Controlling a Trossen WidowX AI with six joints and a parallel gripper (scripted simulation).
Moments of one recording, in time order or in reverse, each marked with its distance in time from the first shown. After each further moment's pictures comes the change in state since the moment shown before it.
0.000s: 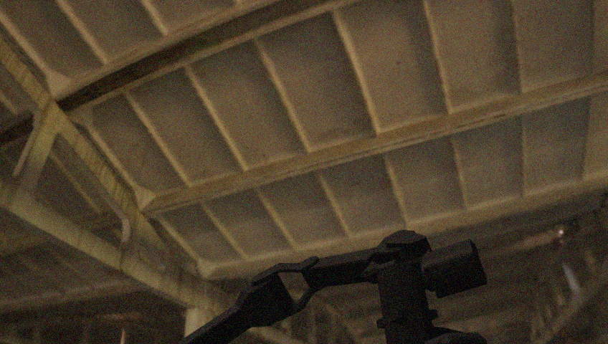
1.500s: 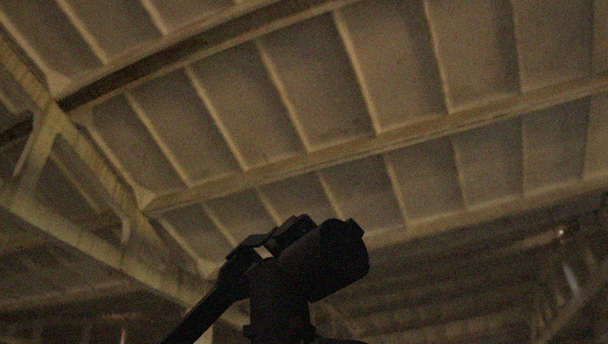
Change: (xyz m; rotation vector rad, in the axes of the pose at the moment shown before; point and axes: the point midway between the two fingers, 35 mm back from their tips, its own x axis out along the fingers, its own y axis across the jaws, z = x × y) arm 0.026 -0.038 -0.171 0.667 -0.031 -0.035
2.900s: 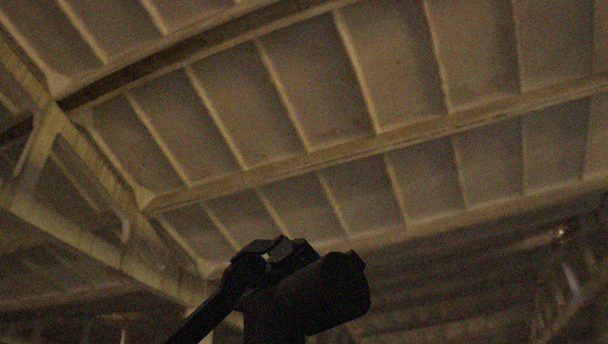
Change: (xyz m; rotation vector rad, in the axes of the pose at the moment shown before) arm 0.030 -0.001 -0.007 0.005 0.006 0.005
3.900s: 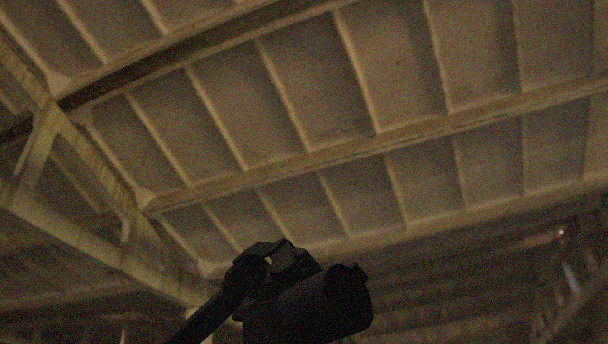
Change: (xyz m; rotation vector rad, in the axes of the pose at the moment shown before) arm 0.011 0.000 -0.001 0.000 0.000 0.001
